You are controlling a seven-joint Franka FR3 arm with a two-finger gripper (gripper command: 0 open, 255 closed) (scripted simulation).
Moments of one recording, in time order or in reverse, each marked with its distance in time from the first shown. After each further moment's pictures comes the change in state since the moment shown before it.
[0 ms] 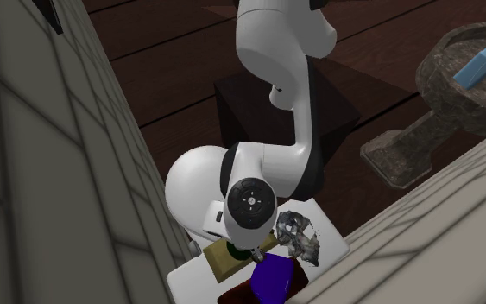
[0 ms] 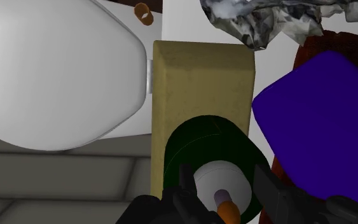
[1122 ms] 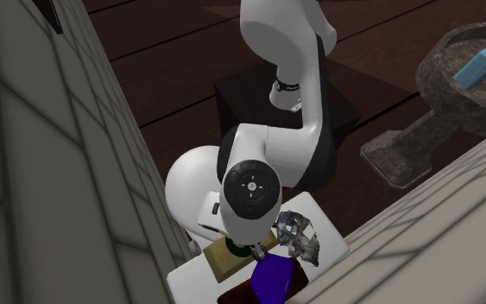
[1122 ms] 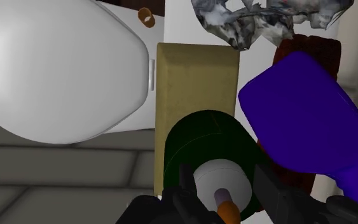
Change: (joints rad) arm -0.013 -0.061 0.022 0.060 0.039 -0.114 -0.027
